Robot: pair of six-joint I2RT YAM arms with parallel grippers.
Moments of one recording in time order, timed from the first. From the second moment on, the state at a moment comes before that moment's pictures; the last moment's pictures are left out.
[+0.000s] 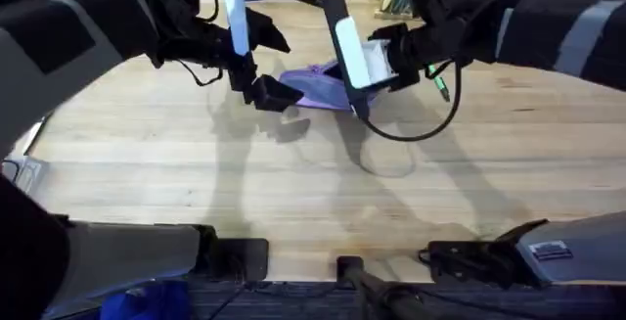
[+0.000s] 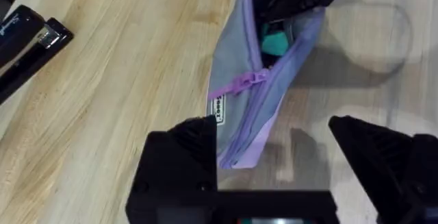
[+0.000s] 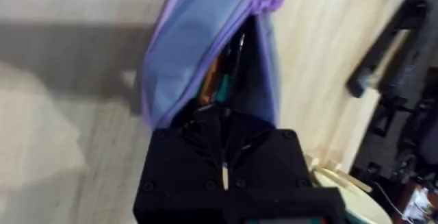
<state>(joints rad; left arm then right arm) 0.00 1.53 1.05 -0.71 0.84 1.11 0.42 1.64 1.10 -0.47 -0.25 -1.49</state>
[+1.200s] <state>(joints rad) 0.00 1.53 1.05 -0.71 0.84 1.11 0.43 1.64 1.10 -0.45 -0.27 -1.36</state>
